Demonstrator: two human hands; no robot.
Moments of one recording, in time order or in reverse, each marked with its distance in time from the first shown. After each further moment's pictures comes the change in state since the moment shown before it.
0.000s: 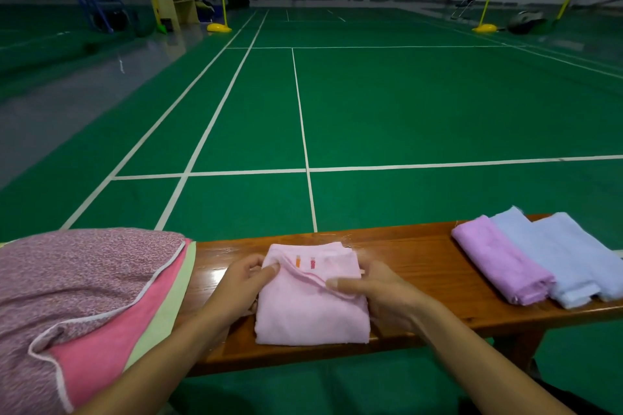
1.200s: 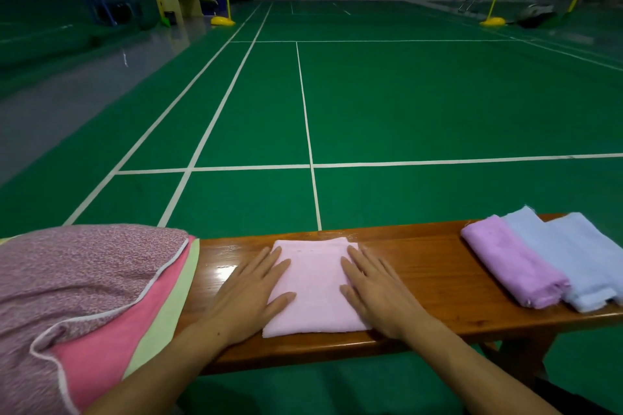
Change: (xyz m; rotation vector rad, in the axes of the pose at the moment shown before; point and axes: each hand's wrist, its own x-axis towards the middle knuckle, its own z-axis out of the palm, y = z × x) left_hand 0.027 -0.041 -0.008 1.196 -0.078 0.453; right_hand 0.035 0.046 -0.022 -1.624 0.283 -0.293
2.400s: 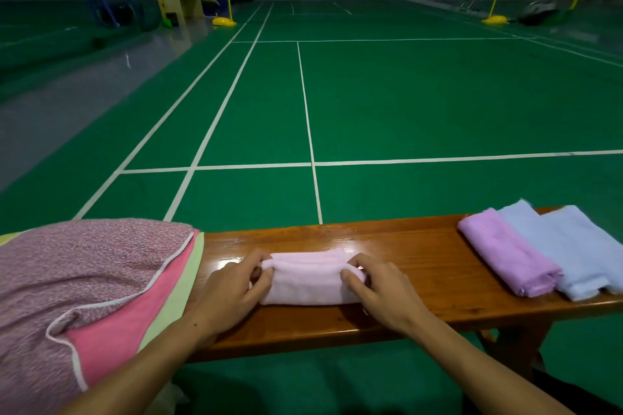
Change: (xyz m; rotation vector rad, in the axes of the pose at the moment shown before) left_hand -0.031 -0.005 -0.022 -0.452 0.204 -0.034; right_hand -0.028 -0.015 -0.022 0.467 0.215 0.087
